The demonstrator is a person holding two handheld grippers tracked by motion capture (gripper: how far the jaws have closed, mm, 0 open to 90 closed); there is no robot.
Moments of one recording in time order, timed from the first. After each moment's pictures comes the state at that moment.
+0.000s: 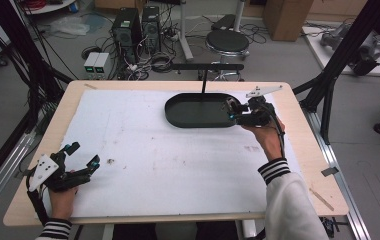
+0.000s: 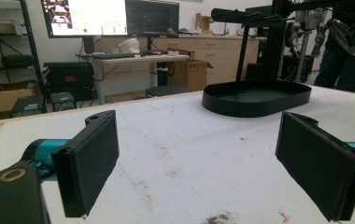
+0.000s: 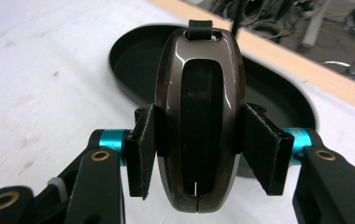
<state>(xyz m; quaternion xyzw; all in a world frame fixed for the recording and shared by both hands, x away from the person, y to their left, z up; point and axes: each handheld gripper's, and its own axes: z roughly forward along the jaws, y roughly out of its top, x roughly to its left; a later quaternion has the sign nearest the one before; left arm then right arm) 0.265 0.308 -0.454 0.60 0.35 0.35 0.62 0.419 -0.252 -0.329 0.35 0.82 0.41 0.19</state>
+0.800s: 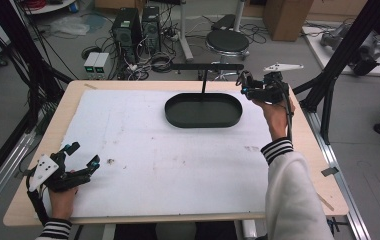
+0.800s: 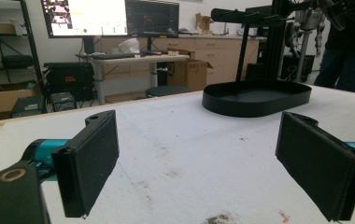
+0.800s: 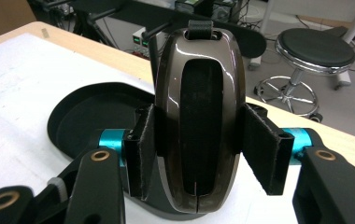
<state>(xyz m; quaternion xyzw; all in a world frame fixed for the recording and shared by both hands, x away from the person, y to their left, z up) 0.265 0.308 -0.454 0.60 0.35 0.36 0.62 0.457 -0.280 -0.289 0.42 0.75 0.44 0.25</state>
